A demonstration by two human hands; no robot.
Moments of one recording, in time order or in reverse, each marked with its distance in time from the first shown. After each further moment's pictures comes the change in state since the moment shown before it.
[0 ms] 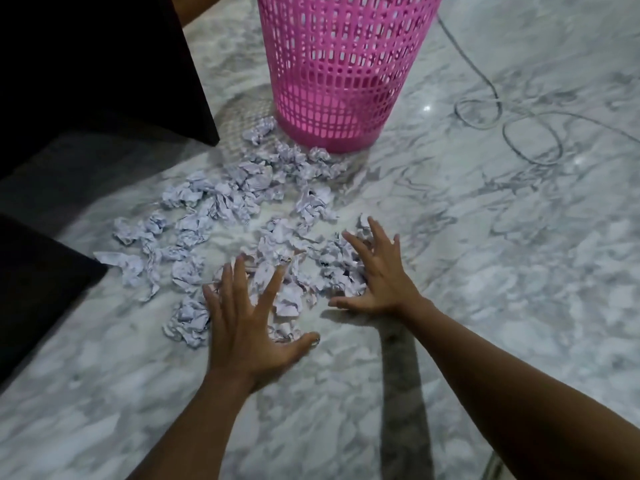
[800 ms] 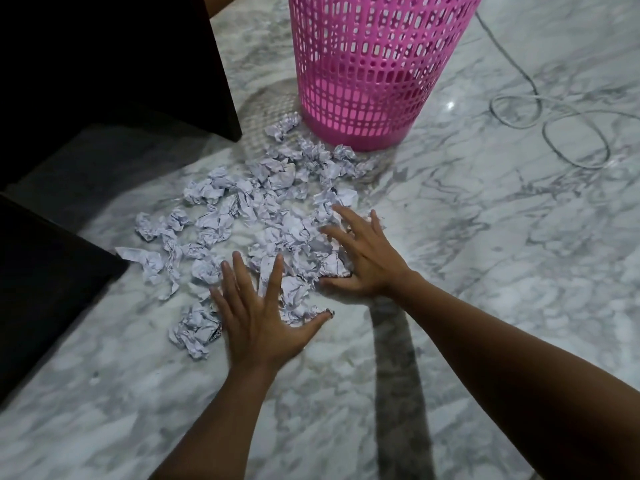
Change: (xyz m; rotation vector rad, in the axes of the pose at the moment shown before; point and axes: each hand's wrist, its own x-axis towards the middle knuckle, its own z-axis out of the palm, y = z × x) left_hand 0.021 -0.009 0.022 0.066 0.150 -0.191; right_hand 0.065 -0.032 0.010 -0.083 -0.067 -0.252
